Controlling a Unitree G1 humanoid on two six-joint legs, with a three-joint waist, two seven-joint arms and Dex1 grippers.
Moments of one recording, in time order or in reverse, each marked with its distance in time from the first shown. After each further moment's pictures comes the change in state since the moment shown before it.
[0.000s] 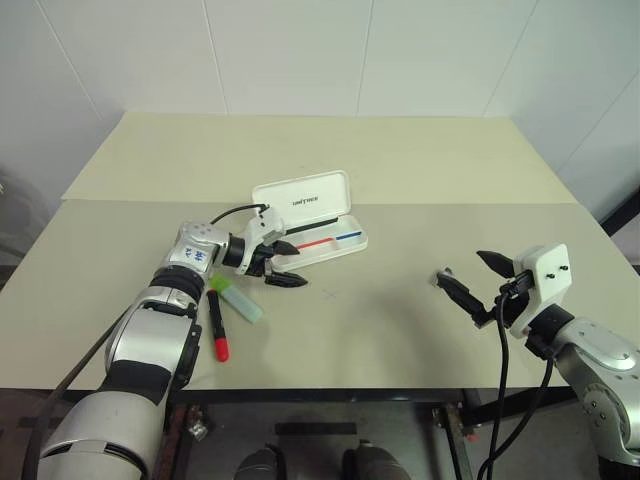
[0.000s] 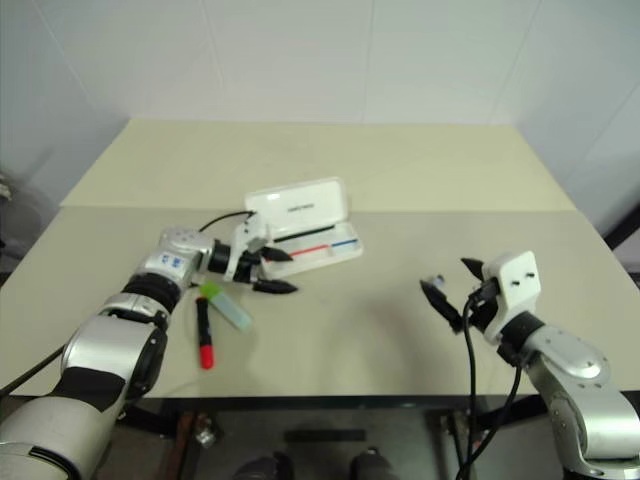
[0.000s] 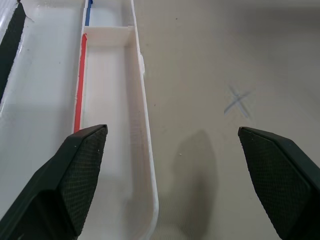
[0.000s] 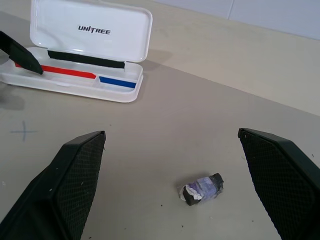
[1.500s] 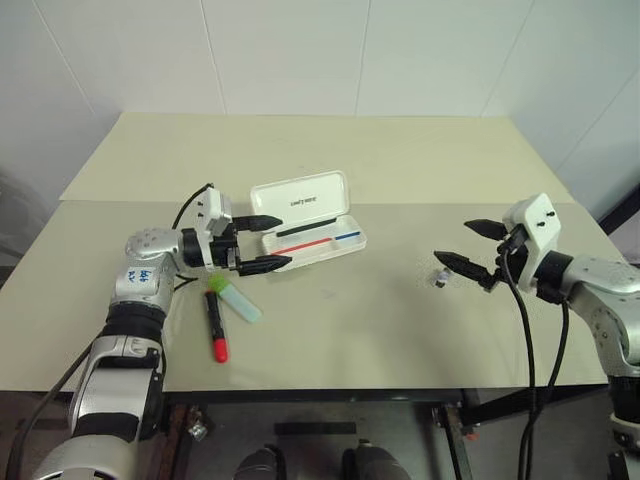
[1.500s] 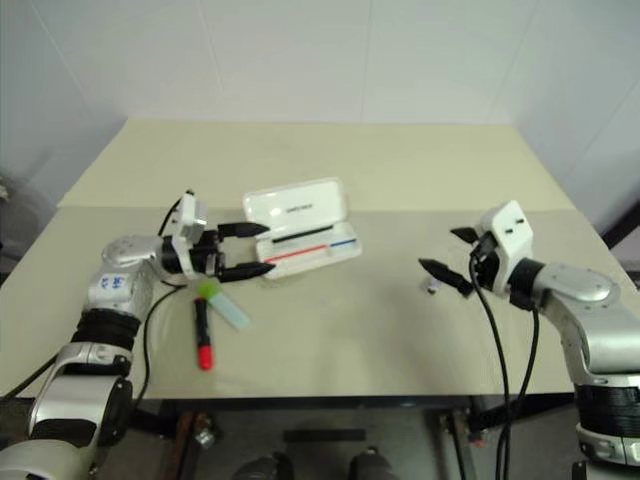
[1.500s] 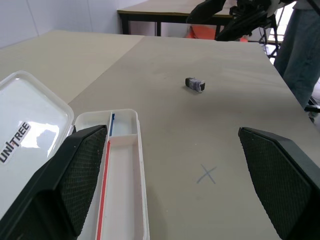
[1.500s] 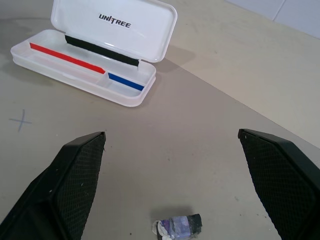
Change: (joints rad) left arm 0.310 0.127 0.177 -0.588 -0.413 0.112 -0.098; right arm -0.346 -0.180 0.116 0.333 -0.057 0.013 0.270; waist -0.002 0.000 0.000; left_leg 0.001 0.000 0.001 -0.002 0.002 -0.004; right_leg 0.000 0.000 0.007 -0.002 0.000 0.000
